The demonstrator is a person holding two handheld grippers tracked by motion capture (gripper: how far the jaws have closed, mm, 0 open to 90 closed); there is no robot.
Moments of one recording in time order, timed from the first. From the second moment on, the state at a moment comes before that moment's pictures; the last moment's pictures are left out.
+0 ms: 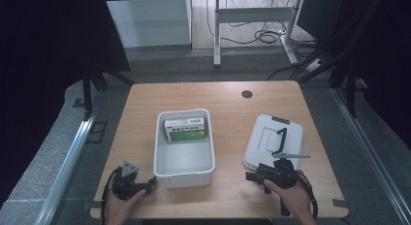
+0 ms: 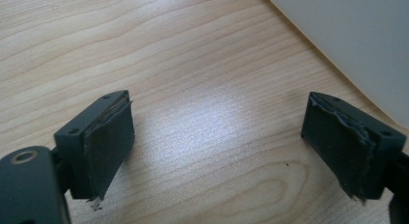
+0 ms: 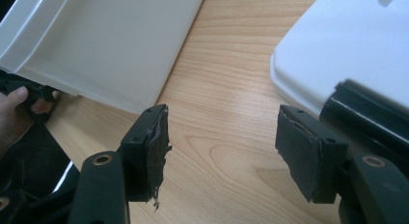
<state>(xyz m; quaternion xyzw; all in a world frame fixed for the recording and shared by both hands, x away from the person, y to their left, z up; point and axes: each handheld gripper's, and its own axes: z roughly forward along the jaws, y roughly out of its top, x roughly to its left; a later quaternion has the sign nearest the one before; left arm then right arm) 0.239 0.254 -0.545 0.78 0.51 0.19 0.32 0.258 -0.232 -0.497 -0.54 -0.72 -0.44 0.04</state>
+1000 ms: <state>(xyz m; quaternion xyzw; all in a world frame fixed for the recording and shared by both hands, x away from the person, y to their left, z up) 0.237 0.256 -0.545 0.78 0.50 0.18 0.32 0.276 -0.222 -0.484 -0.54 -0.72 -0.43 0.03</state>
